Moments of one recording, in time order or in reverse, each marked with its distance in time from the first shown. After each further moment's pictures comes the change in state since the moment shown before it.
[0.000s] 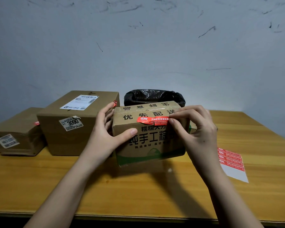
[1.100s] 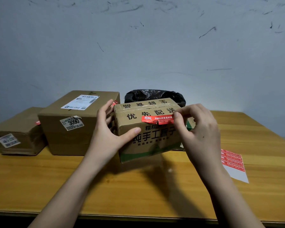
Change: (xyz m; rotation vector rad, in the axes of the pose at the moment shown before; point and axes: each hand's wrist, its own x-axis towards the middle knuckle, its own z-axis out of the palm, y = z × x) left_hand -0.002 -0.002 0.004 0.062 0.064 0.029; right_hand 0.006 -0.016 0.001 -0.192 0.032 0.077
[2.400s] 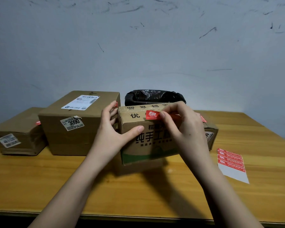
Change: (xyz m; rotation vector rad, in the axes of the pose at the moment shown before) left_hand 0.005 -0.001 0.007 -0.001 -0.009 -0.029; right_hand 0.005 -0.007 0.014 0.091 -0.142 -0.048
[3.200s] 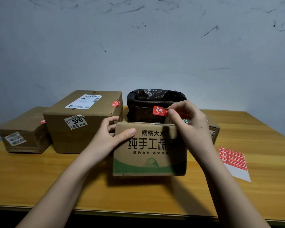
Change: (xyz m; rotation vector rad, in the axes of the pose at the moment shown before) left_hand -0.003 -0.011 -0.023 -0.019 -0.172 -0.239; right_hand 0.003 0.009 -0.007 0.327 -0.052 0.227
